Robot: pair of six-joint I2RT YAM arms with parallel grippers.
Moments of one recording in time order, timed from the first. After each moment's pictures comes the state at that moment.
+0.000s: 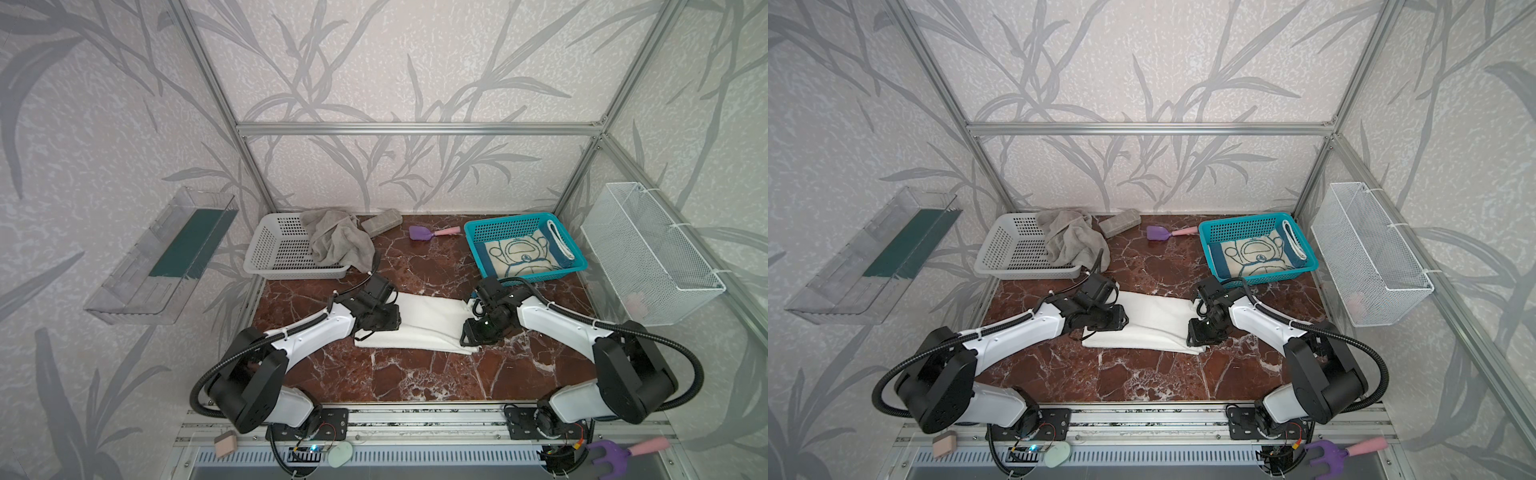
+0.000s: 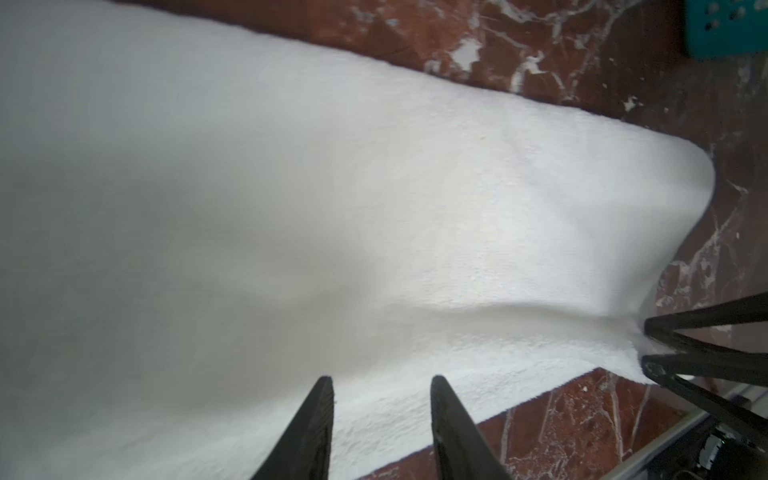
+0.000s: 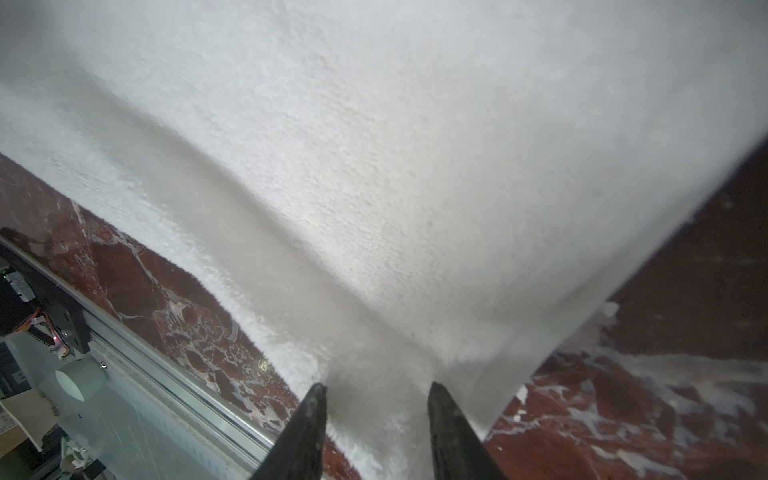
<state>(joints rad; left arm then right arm) -0.69 1.47 0.86 -0.43 0.14 -0.61 0.49 1.44 0.81 -0.73 -0.38 0.32</state>
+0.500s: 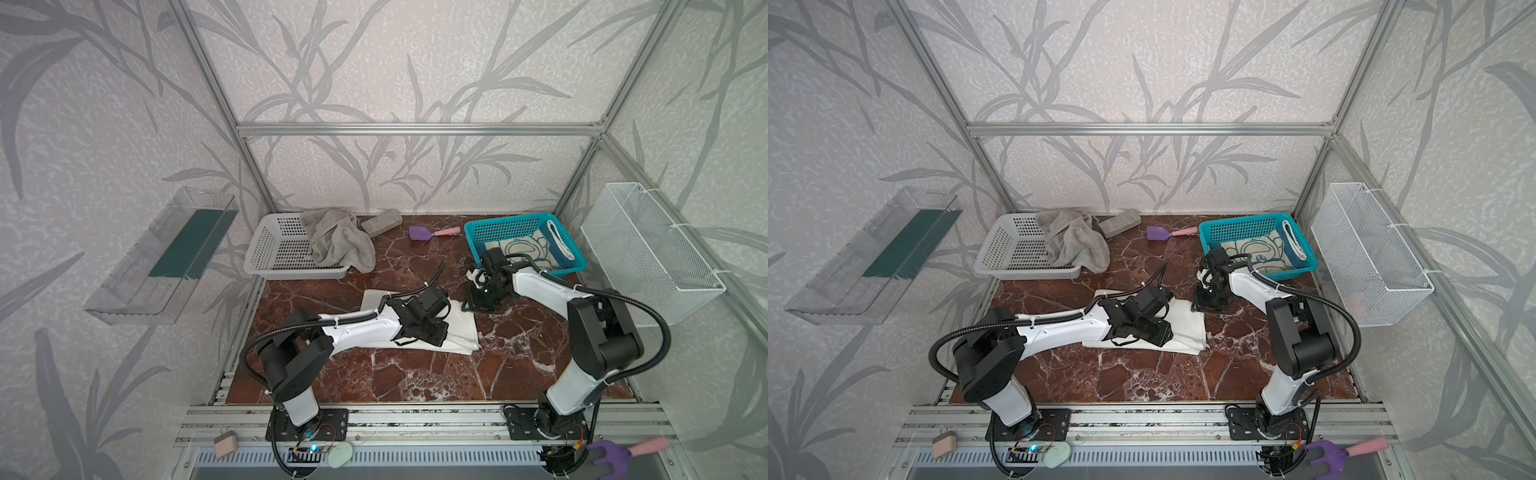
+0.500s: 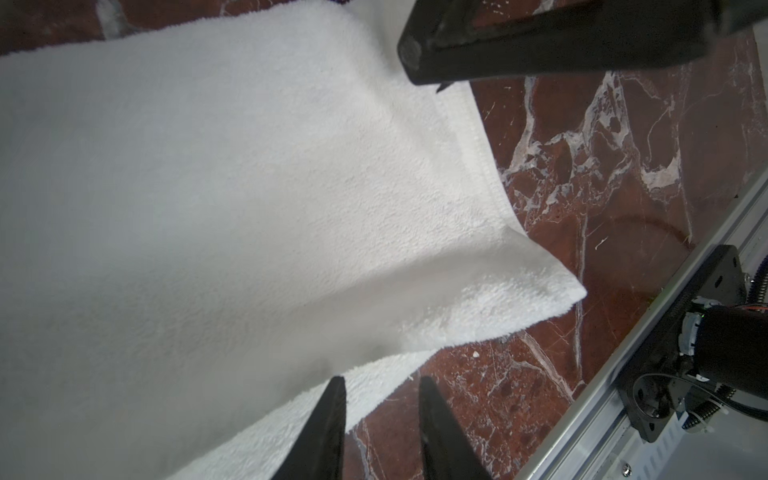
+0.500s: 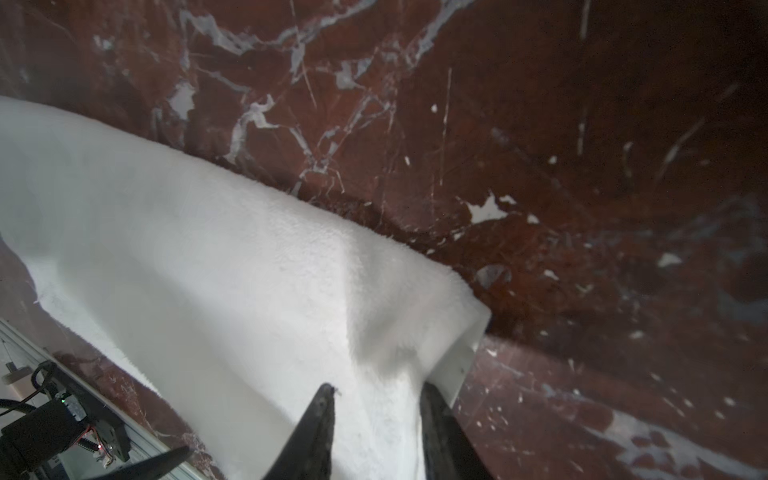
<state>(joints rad) -0.94 1.70 1.06 -0.37 0.15 -0.51 0.32 1.76 1.09 -0.69 -0.39 0.28</state>
